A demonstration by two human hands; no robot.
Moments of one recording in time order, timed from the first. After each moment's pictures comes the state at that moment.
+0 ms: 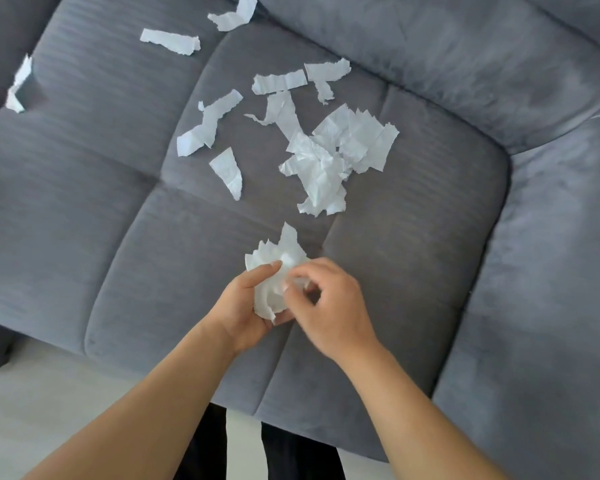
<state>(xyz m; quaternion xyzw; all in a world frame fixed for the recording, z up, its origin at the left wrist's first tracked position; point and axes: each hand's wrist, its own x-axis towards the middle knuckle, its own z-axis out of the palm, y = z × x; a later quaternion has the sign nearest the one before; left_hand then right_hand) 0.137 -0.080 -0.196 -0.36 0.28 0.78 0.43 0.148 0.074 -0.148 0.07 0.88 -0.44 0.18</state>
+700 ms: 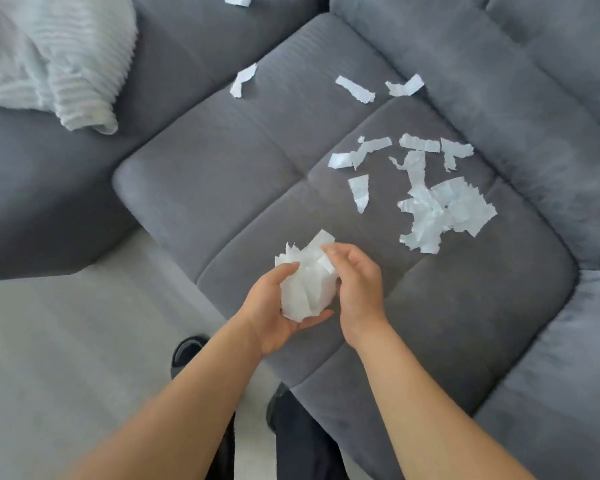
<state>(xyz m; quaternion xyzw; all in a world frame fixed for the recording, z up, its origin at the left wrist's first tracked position) 0.207 -0.174 -0.102 -0.43 0.23 0.85 0.22 0.148 -0.051 -0.097 0.21 0.68 -0.64 0.28</state>
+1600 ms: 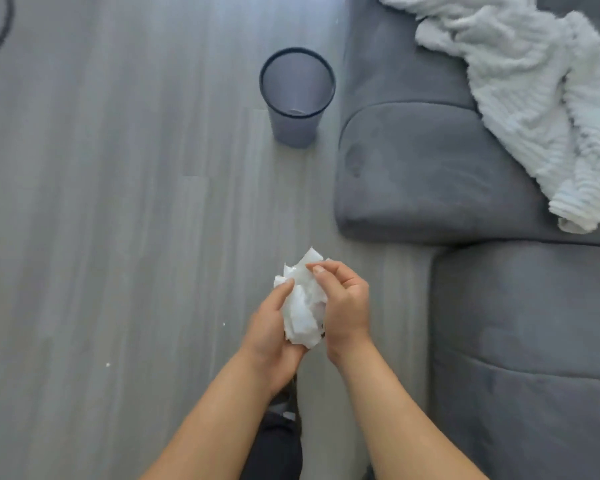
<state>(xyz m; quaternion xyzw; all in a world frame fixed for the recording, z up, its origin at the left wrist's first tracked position) 0.681 -0.619 -0.058 -0.51 0.02 0.84 -0.19 0.575 -0.604 -0.055 -0.02 0.66 -0.53 0.53</state>
